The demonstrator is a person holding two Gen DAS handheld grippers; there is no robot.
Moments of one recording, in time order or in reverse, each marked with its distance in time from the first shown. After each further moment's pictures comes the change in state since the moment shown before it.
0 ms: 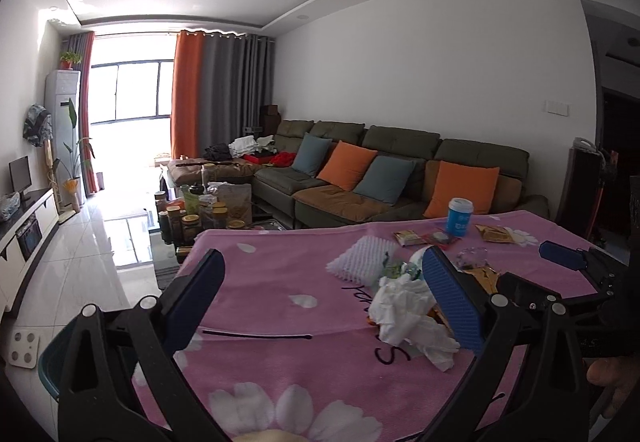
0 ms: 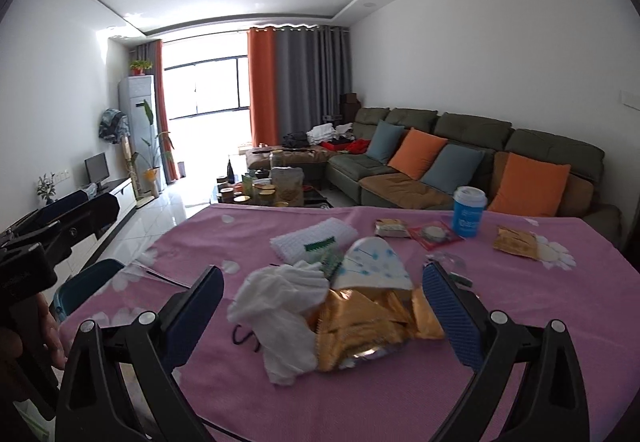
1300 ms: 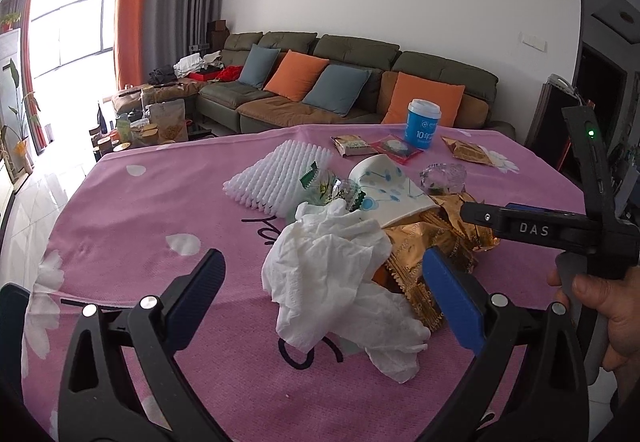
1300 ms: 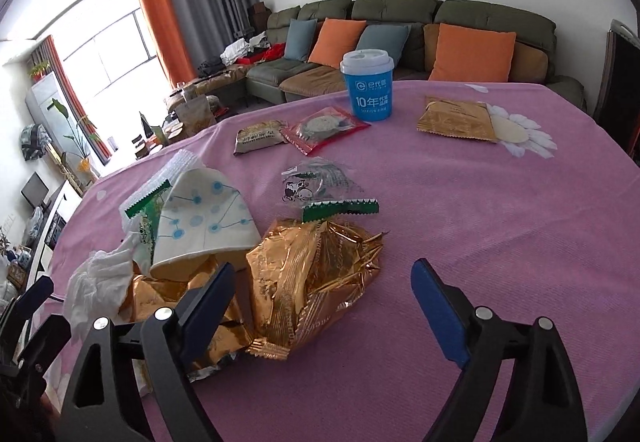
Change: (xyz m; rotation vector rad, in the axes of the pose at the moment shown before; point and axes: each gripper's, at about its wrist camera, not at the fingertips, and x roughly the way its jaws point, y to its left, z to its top) left arm 0.153 -0.051 -0.057 0.024 0.342 -0.160; right arm 0.115 -0.119 -0.020 0.268 0.393 -0.166
